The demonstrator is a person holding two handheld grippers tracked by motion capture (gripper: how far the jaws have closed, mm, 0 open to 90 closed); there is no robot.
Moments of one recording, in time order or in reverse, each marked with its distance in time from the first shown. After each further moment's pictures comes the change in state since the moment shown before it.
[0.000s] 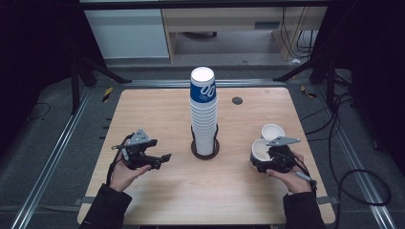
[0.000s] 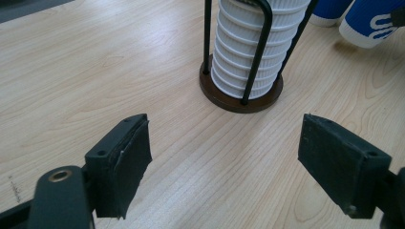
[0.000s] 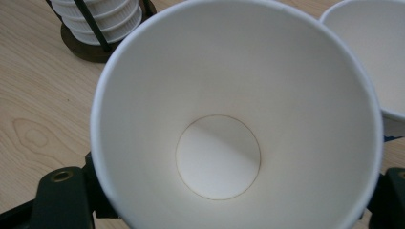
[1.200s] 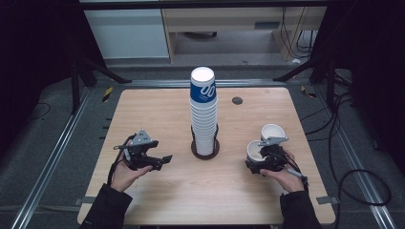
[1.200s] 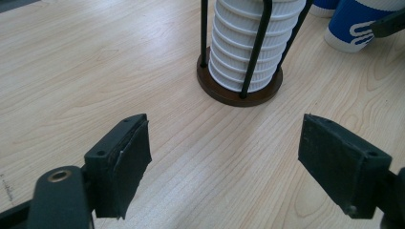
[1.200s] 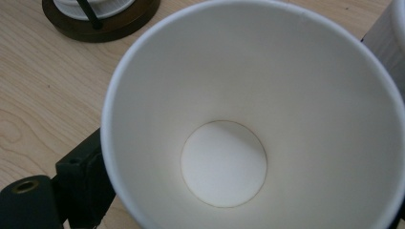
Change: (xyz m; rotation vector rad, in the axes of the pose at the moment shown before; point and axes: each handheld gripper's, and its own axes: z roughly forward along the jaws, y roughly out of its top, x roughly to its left) left arm 0.000 -0.002 0.005 0.025 -0.009 0.007; right arm 0.002 -0.001 0.030 0.066 0.018 -0.043
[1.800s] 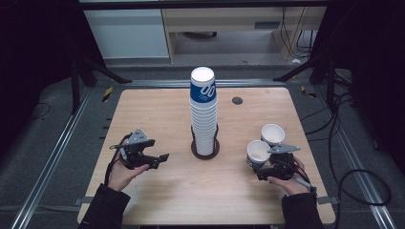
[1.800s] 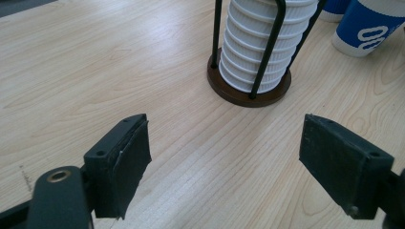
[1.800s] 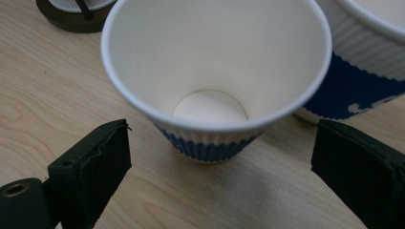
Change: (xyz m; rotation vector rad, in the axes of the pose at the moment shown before) left arm 0.007 -0.002 -0.007 -0.013 0.022 -0.020; right arm 0.000 -0.025 -0.022 -0.046 -0.052 0.048
